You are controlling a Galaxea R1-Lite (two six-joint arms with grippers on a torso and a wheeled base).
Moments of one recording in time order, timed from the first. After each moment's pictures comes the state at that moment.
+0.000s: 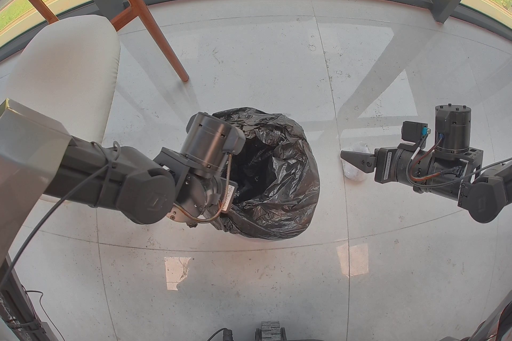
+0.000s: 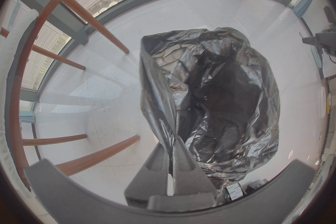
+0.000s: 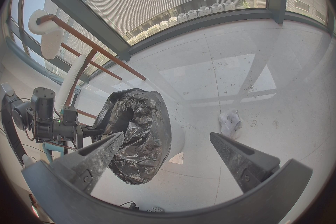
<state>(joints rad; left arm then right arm) -0.64 1.99 -1.23 -0.02 0.52 -0.09 0.38 1.76 -0.78 -0.62 0.13 0.22</state>
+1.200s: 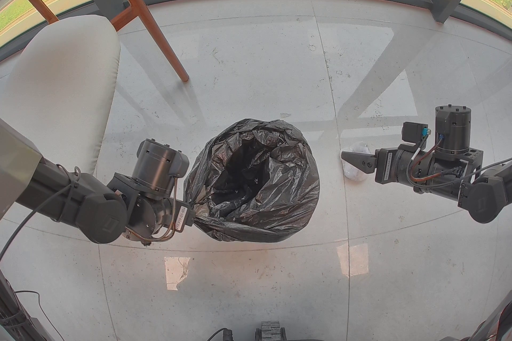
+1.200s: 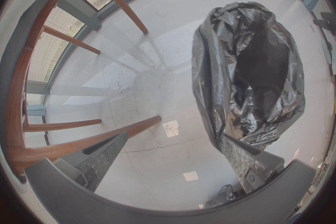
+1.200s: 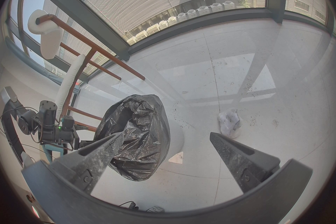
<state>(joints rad) -0.51 1.88 -0.91 -0.16 0.52 -0.04 0.38 1.76 -0.78 -0.62 0.13 0.22</state>
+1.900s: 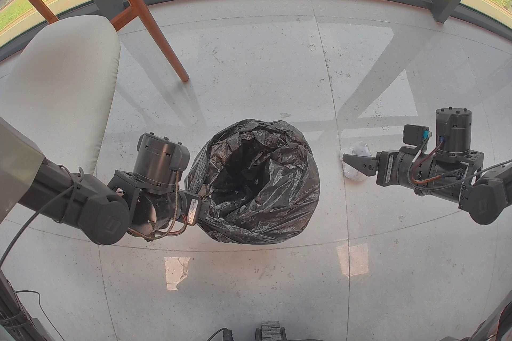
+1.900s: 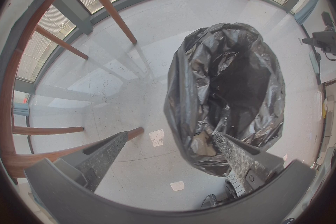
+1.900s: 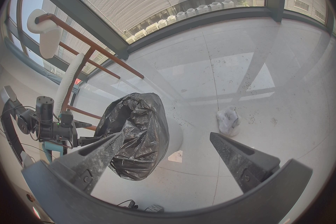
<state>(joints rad) -0.51 1.89 -0.92 -0.27 0.40 -0.04 0.37 1.76 -0.76 -0.62 0.13 0.22</state>
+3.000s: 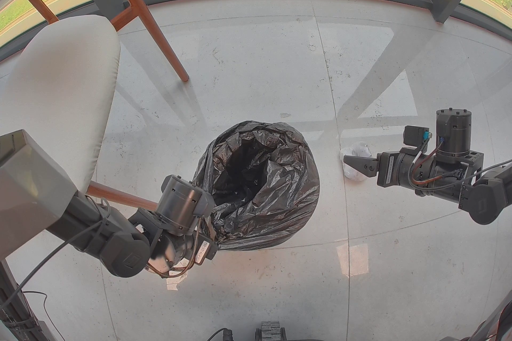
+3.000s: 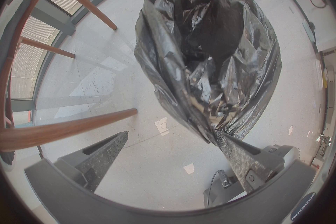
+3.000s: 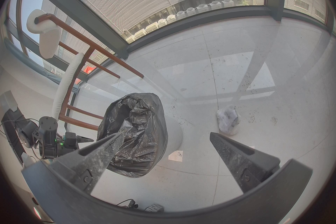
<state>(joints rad) -0.61 1.96 -0.80 -0.28 0.45 0.00 0.36 1.76 -0.76 -0.62 0.15 0.22</state>
